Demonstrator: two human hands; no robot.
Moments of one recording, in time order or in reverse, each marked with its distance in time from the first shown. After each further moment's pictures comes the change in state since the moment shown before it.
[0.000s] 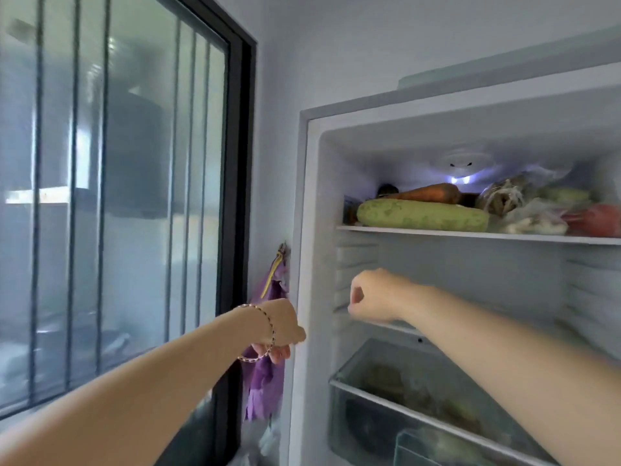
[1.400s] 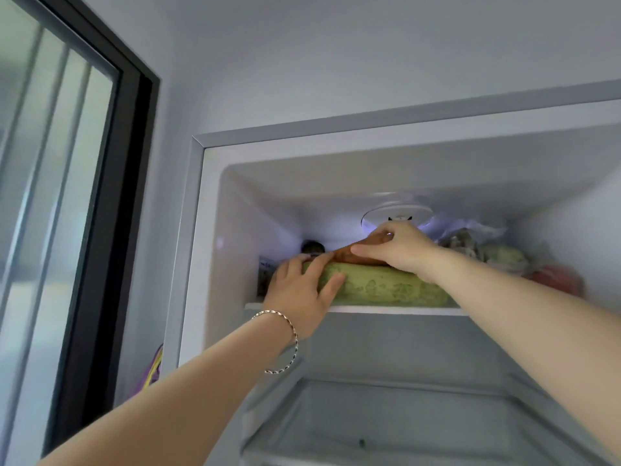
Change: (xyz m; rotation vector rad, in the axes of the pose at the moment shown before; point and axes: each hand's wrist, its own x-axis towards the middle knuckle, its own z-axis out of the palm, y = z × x) left_hand 0.154 0.161 -0.060 -0.051 0.804 0.771; right_hand 0.101 0.146 -0.105 0.548 0.658 0.254
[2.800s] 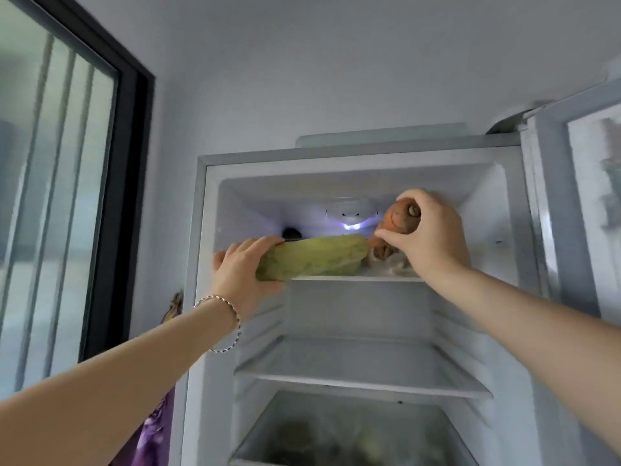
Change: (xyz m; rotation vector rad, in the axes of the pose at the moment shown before) left_hand -0.104 0.044 -0.099 -0.072 0.156 0.006; right_hand -0.140 -0.022 -0.098 -0.121 0.499 -0.321
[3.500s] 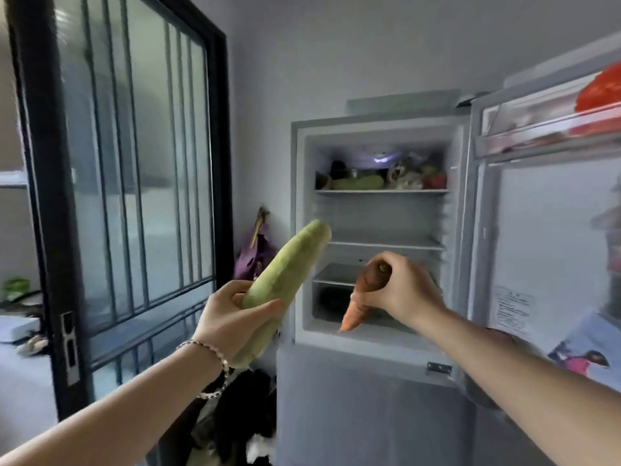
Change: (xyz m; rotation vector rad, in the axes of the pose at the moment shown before) left_hand -0.359 0.147 -0.314 -0.577 -0.136 -0.815; right_hand -0.269 -0.260 -0.218 0.109 -0.653 0.331
